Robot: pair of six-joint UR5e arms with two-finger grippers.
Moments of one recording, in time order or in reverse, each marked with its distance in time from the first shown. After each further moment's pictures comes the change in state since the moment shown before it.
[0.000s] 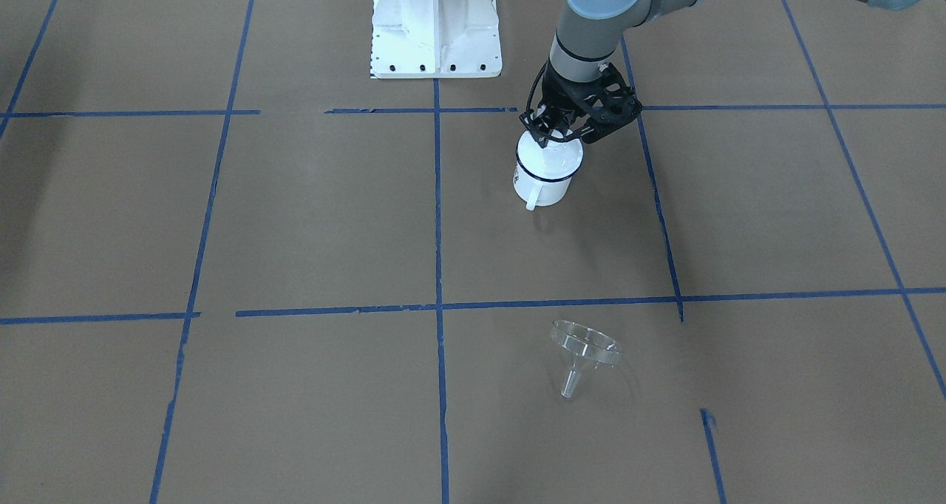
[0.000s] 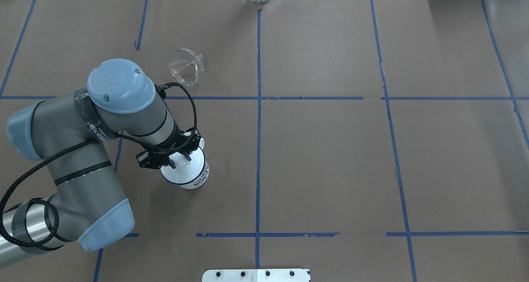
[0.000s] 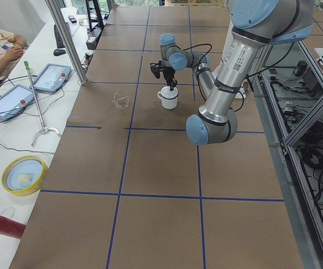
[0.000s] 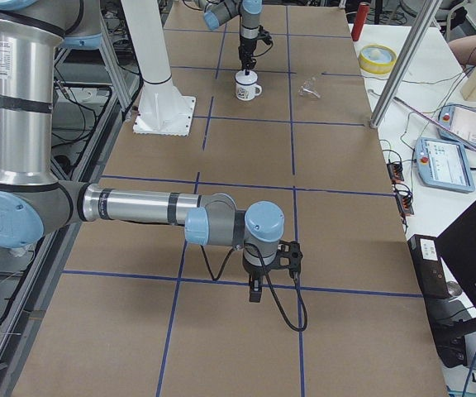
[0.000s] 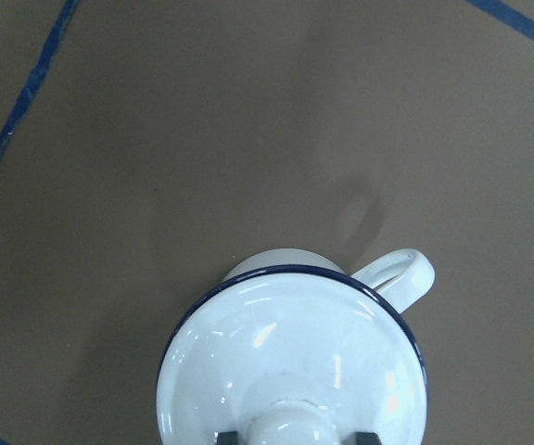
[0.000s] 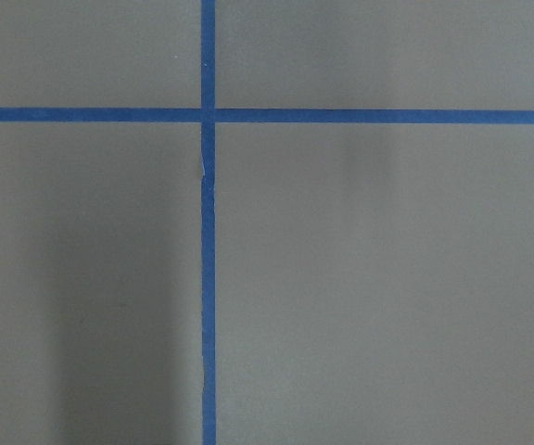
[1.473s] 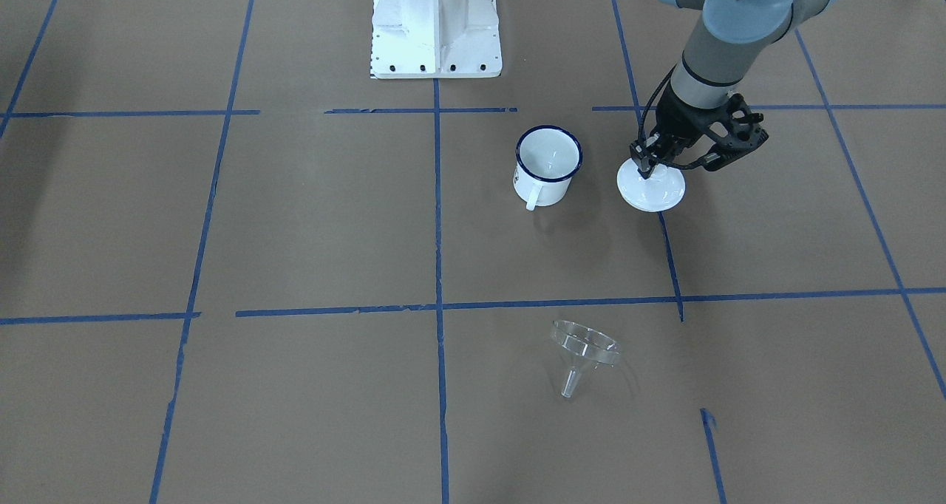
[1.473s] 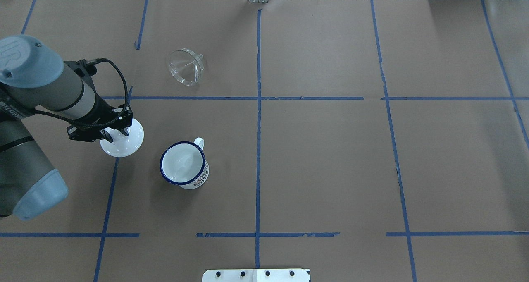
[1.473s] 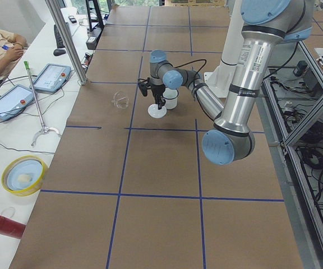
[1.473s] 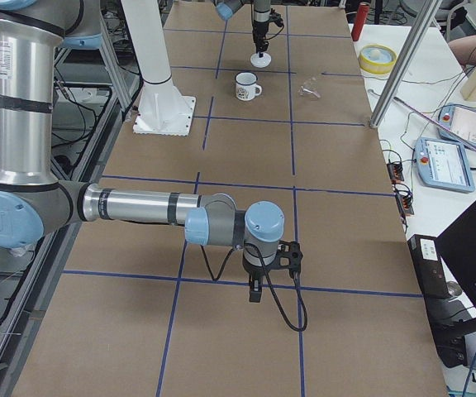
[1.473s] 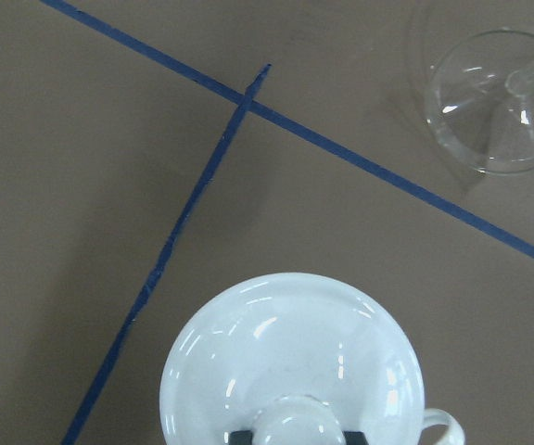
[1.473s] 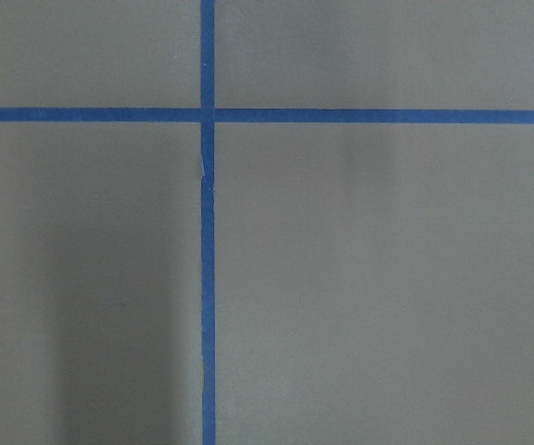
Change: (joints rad) left arm -0.173 0.258 0.005 -0.186 -0.036 0.212; right arm 0.000 0.000 -0.001 0.000 0.000 0.000
